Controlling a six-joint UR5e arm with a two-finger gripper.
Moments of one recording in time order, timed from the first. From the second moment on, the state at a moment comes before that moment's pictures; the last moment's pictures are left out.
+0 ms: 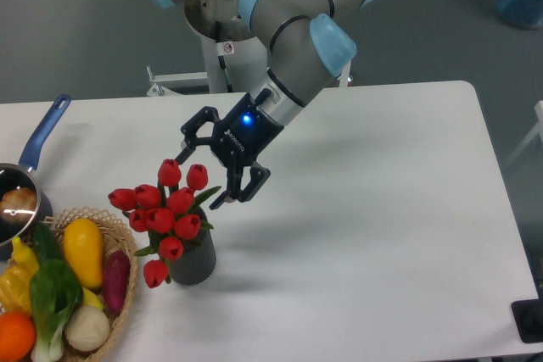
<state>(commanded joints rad) 2.53 -1.76 -1.89 -0.99 0.57 1.32</state>
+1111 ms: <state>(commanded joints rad) 2.51 -1.79 -1.86 -0.99 0.53 1.31</state>
